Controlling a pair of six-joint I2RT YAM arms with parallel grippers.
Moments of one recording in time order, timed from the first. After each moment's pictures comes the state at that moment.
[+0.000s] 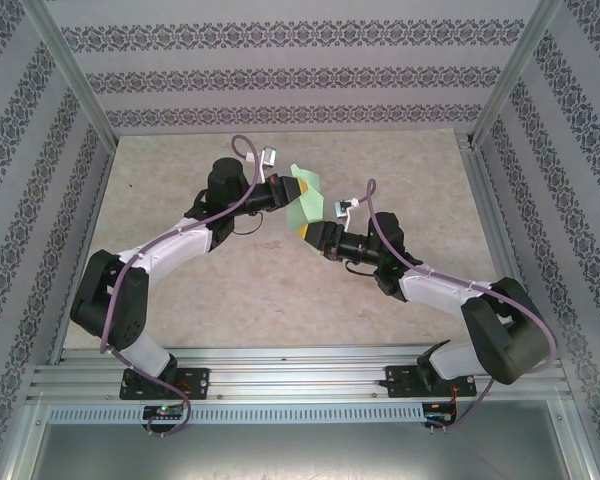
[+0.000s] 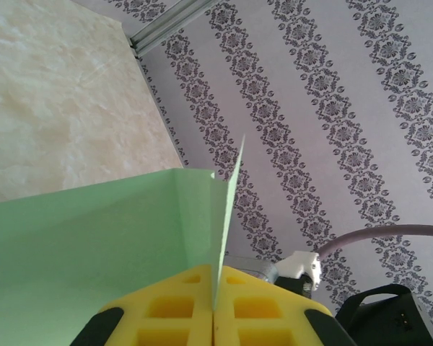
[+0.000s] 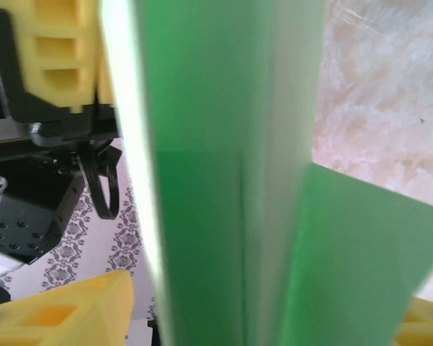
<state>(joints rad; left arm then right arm) -0.47 1.62 1.08 0.35 0.68 -0.93 0.53 1.39 0.56 0.68 -0.68 1.08</state>
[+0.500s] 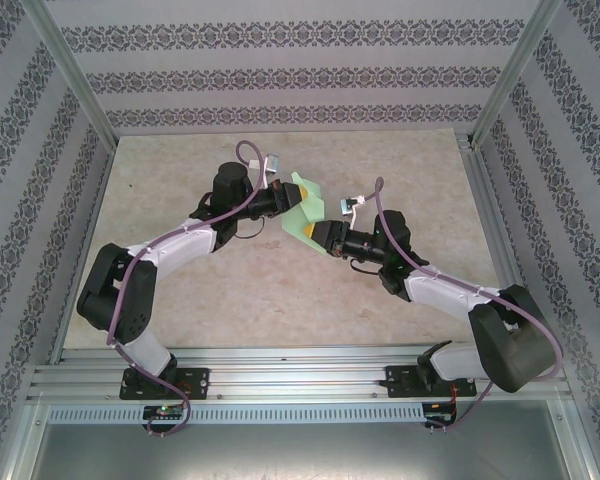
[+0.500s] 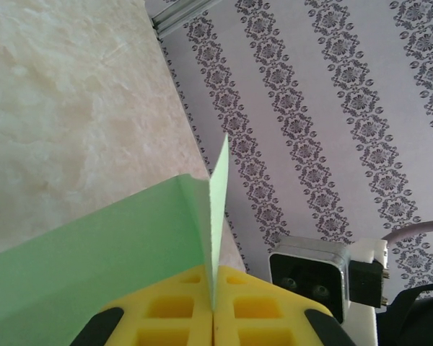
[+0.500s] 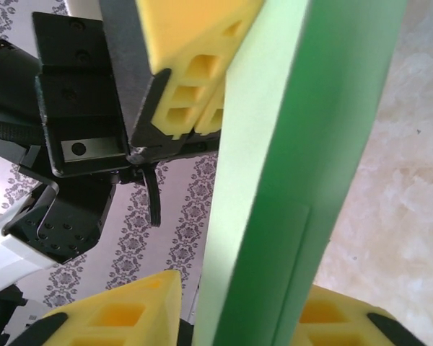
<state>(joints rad) -0.47 1.67 1.06 0.35 0.68 -0.93 0.49 1.34 0.56 0.64 -0.70 1.07</state>
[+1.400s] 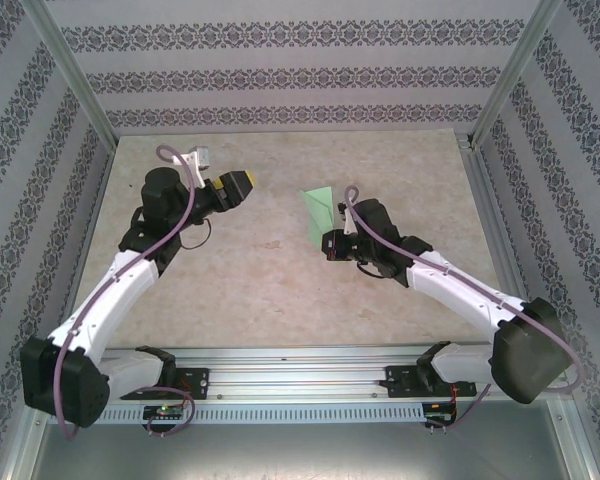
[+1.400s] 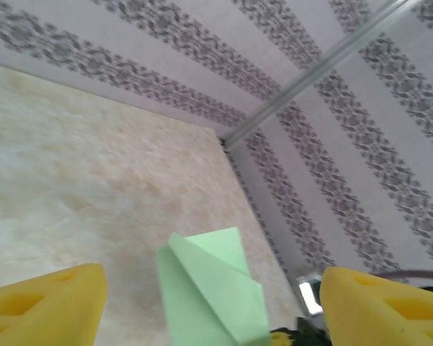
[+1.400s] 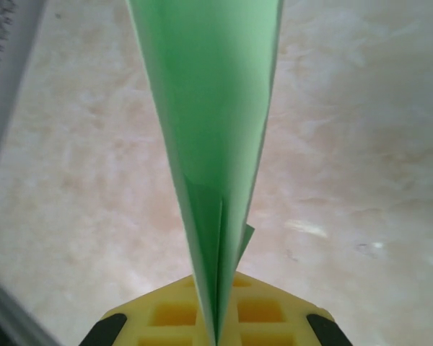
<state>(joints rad) -0.29 1.14 0.94 -0.02 0.43 -0.70 0.62 1.28 0.87 -0.34 -0.15 0.53</state>
